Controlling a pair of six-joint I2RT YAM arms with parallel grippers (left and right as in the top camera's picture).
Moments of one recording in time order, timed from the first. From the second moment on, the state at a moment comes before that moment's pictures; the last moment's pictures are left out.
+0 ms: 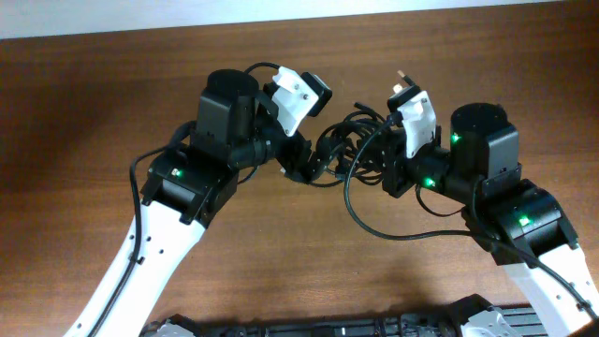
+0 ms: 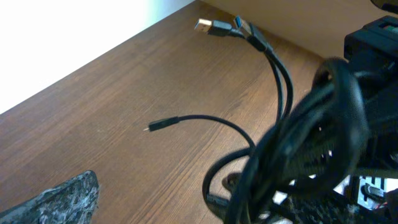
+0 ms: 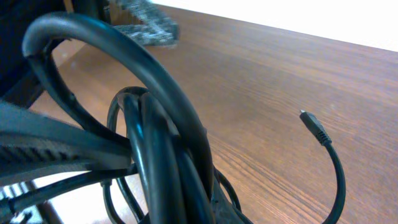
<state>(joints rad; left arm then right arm) -0.51 1.35 1.37 -0.55 0.49 0.14 0.33 1.03 1.13 -0.65 -0.44 0.05</state>
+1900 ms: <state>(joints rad) -0.46 1.28 1.37 -0.57 0.57 0.17 0.33 1.03 1.13 -0.66 -0.49 -0.01</state>
